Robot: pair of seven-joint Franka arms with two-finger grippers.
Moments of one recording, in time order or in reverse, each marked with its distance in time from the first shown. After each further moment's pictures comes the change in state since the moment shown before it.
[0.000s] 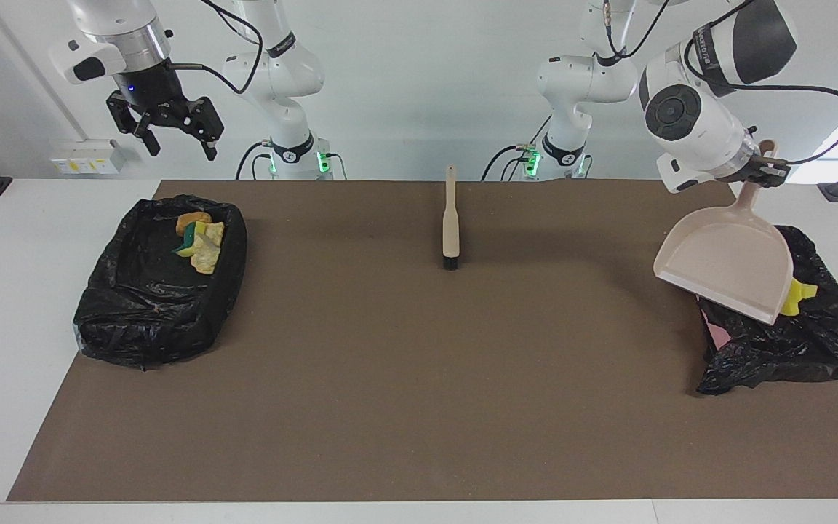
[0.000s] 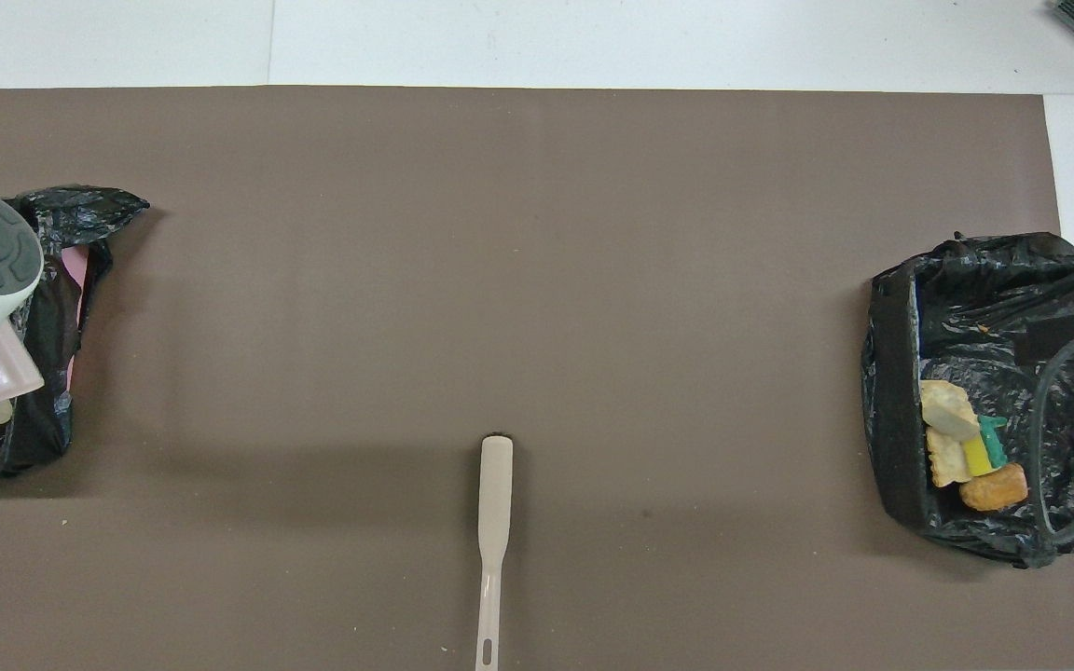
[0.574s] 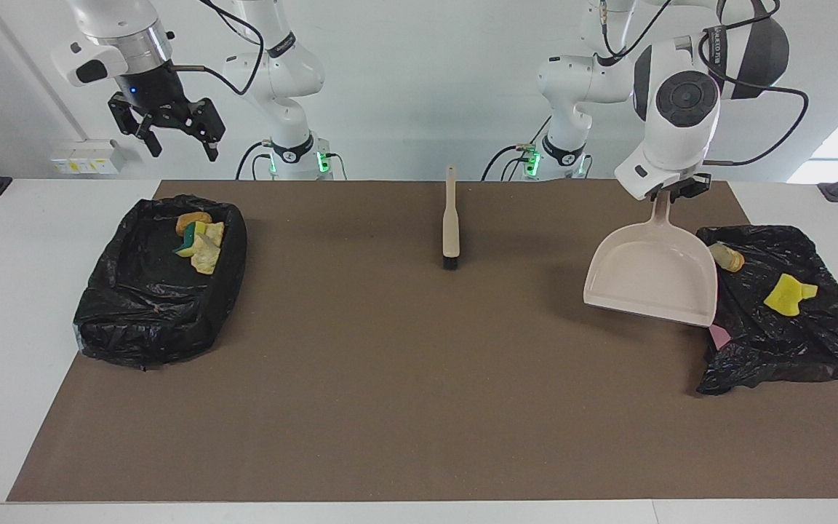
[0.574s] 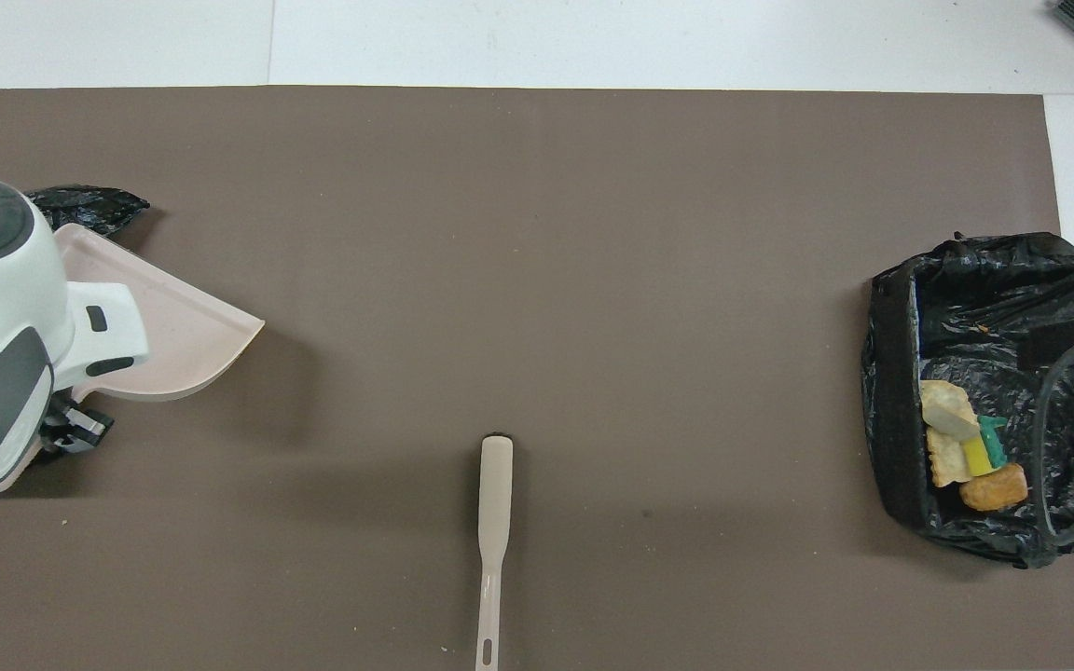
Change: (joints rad) left arm -0.028 -0.004 -0.005 0.015 -0.493 0.032 -0.386; right arm 0.001 0.000 0.000 -0.004 0.001 0.000 0.000
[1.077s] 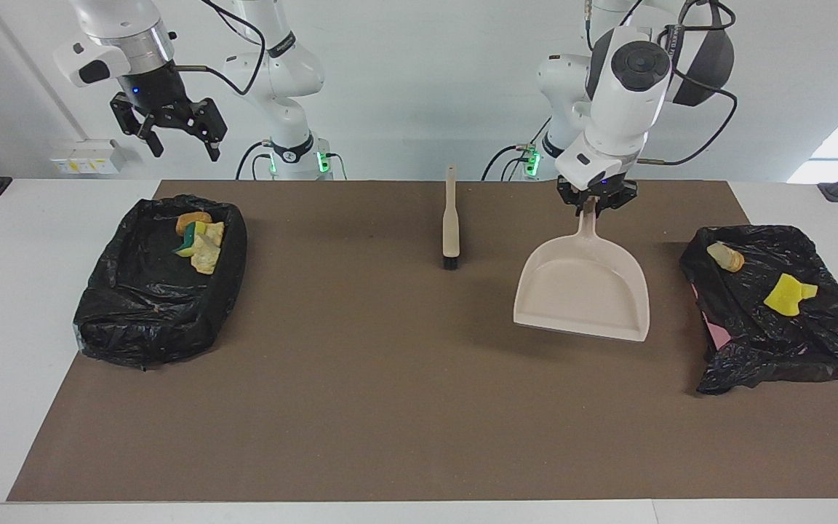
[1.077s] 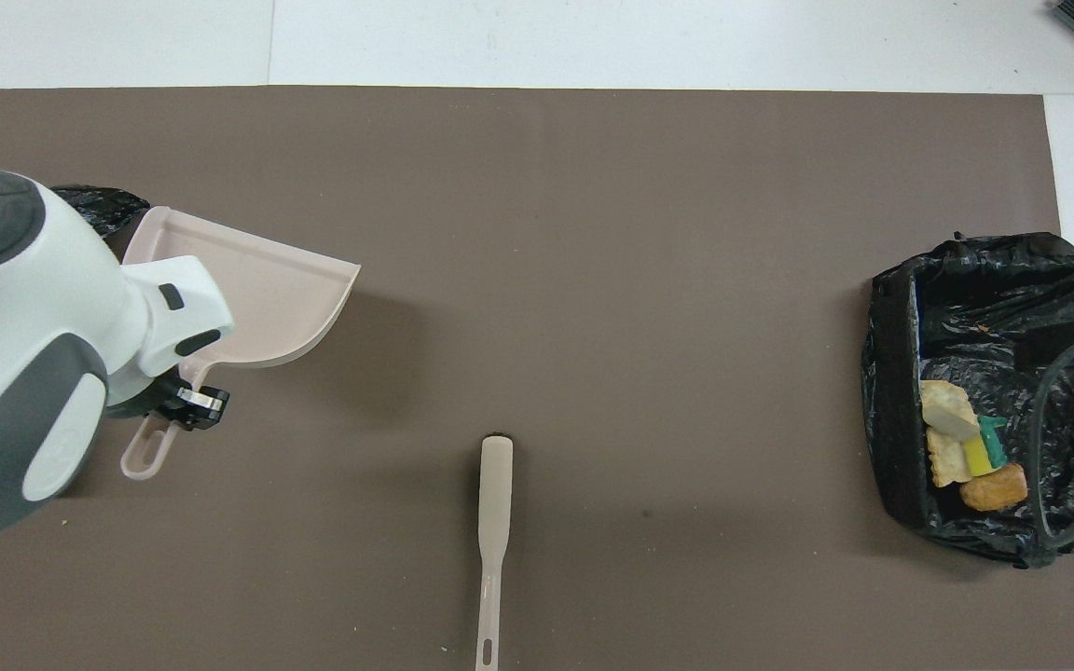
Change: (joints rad) left arm -0.122 0.002 -0.049 0.009 -0.213 0.210 -0.199; right arm 0.003 -0.001 0.002 -0.002 0.000 0.000 0.000
